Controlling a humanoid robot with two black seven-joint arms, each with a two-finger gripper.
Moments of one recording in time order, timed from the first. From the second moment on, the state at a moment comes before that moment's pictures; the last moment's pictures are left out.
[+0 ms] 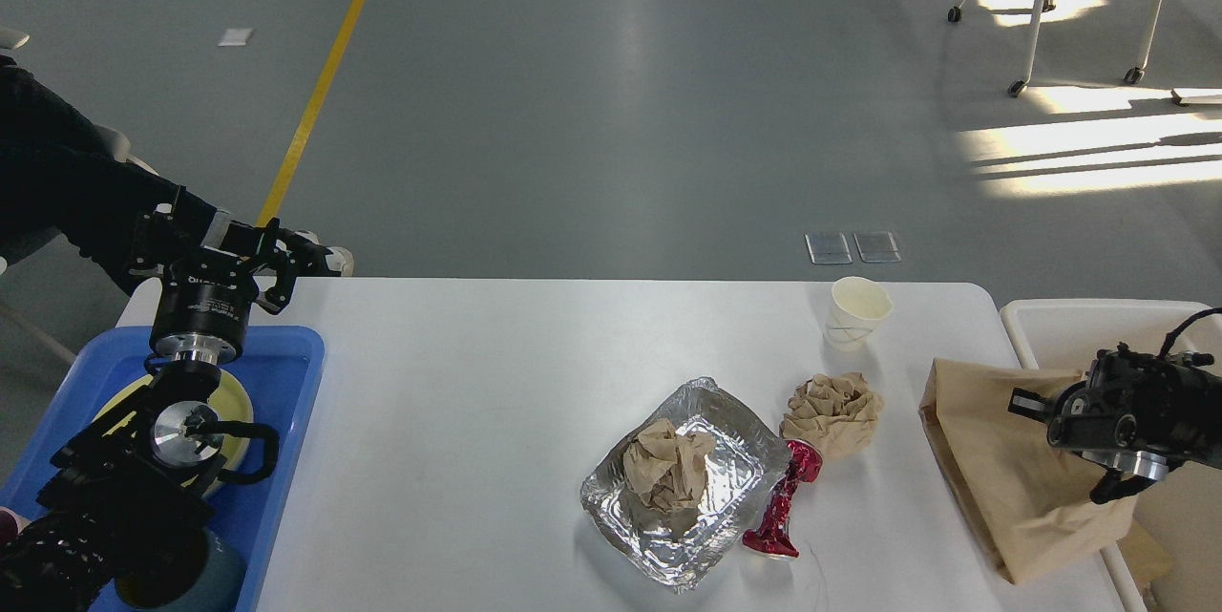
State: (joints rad) left arm -0.64 0.22 -0.94 -0.31 -0.09 -0.59 -0.52; right arm 1.20 -0.48 -1.04 0.97 -0.27 -0.18 -0.29
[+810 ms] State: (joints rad) left arm -0.64 0.22 -0.94 -0.31 -0.09 -0.59 -0.52; right arm 2.02 -0.88 -1.00 1.26 -0.27 0.25 -0.19
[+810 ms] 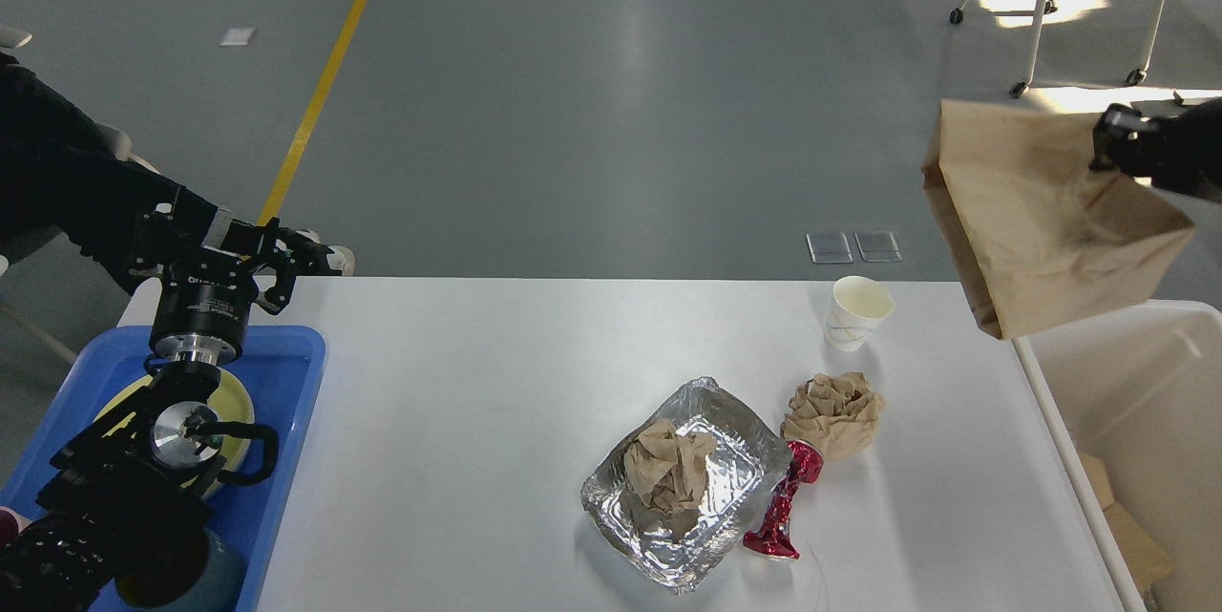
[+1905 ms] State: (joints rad) left arm -0.64 0.22 -0.94 -0.31 -0.09 -0.59 -0.52; right arm 1.00 -0.79 -0.68 0.53 -0.09 0.12 -0.19
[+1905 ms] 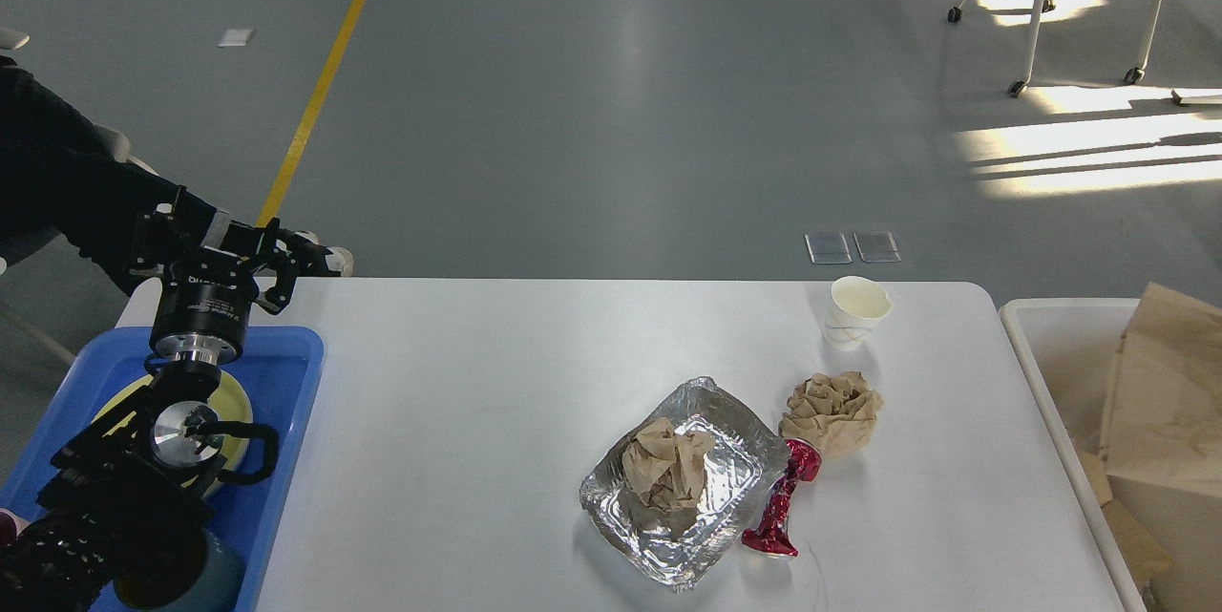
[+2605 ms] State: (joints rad) left arm -0.64 0.22 -0.94 -0.31 -0.09 -0.59 -0.52; right arm 1.24 -0.68 -0.84 0.64 -0.07 0.15 -0.20
